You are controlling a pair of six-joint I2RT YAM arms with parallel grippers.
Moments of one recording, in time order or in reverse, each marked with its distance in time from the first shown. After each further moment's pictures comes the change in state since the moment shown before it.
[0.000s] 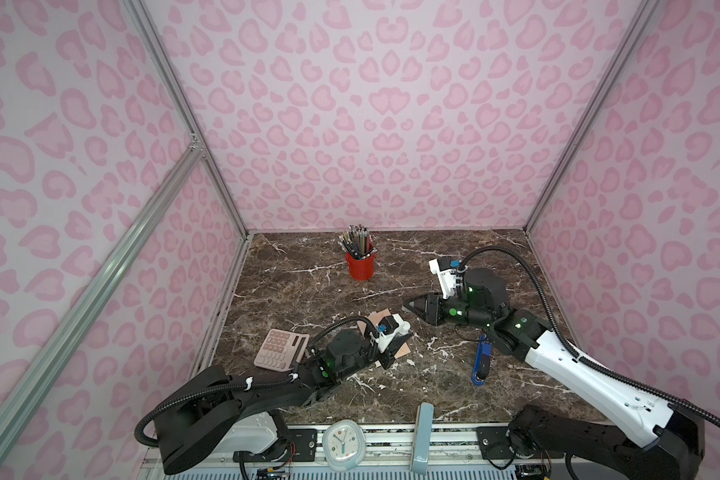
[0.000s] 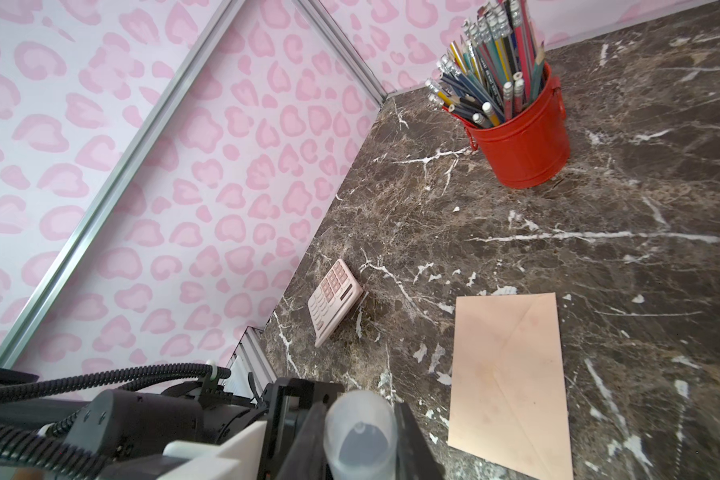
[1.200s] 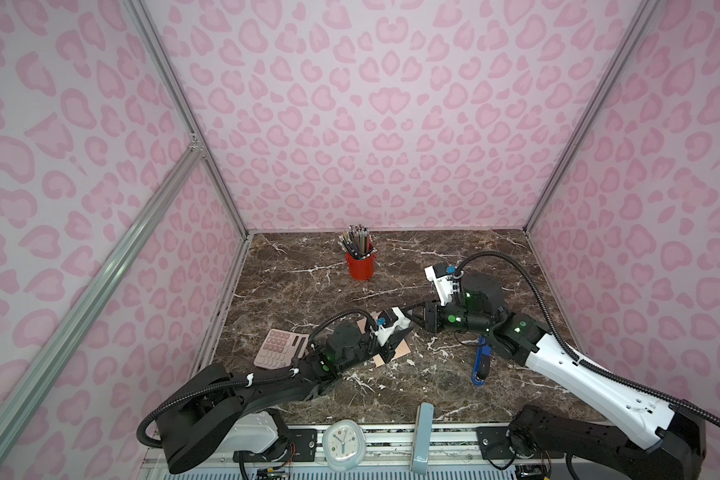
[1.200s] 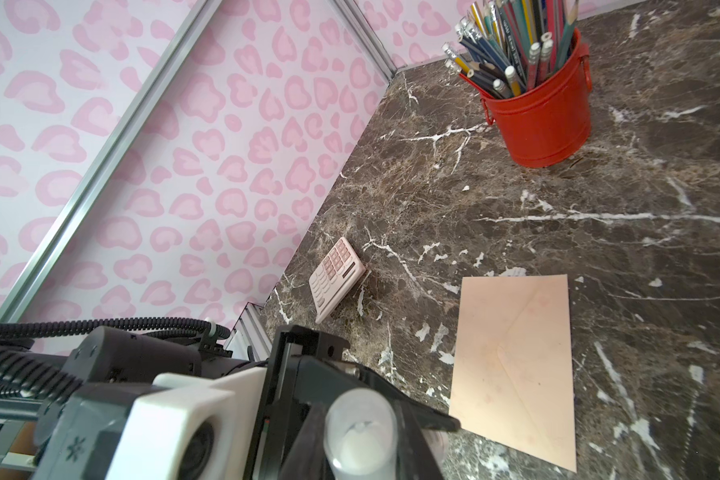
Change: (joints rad) left arm 0.053 0.014 0.034 -0.005 0.054 -0.014; right arm 0.032 -0.017 -0.020 -0.035 -0.014 -0.038
